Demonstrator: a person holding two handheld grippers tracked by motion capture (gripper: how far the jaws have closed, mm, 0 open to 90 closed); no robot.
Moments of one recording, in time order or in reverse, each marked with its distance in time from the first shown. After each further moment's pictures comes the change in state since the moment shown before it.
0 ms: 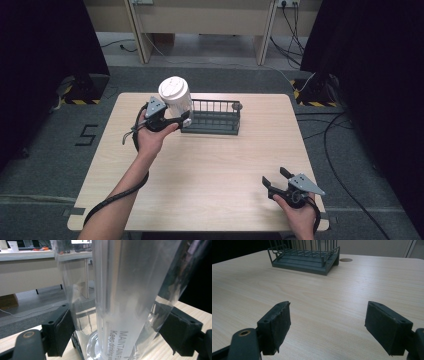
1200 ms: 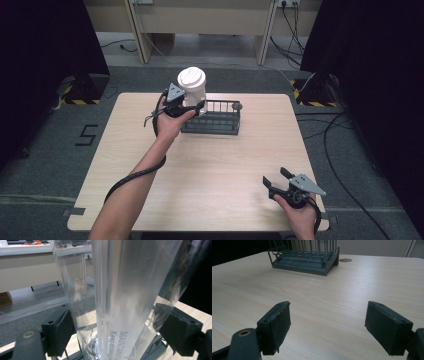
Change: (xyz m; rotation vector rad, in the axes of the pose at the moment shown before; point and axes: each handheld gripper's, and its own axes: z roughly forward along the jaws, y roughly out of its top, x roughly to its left) left arm -0.006 0.014 0.069 0.051 -0.008 0.005; right arm -0.001 -0.001 -0.001 -0.002 0.004 0.019
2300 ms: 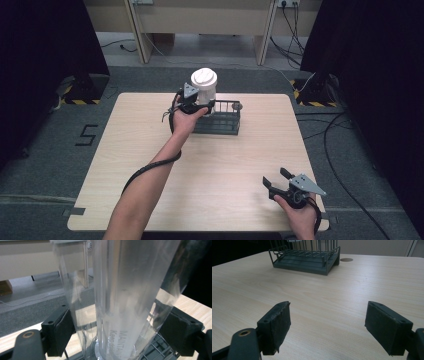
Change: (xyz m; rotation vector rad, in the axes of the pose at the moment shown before) left arm -0.013 -0.012 0.052 0.072 0.032 -0.038; right arm 0.000 0.000 -0.001 0.003 0.007 -0.002
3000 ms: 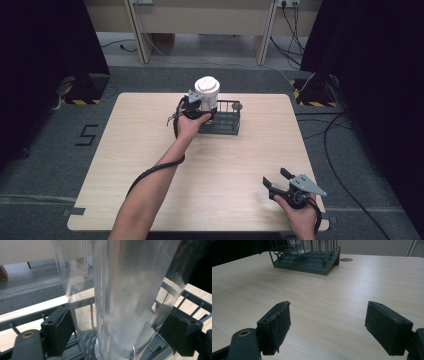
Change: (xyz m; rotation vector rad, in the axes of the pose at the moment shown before) left arm -0.004 -0.022 0.014 0.071 0.001 -0.024; right arm 0.000 0.000 -0.001 -0.002 -0.001 0.004
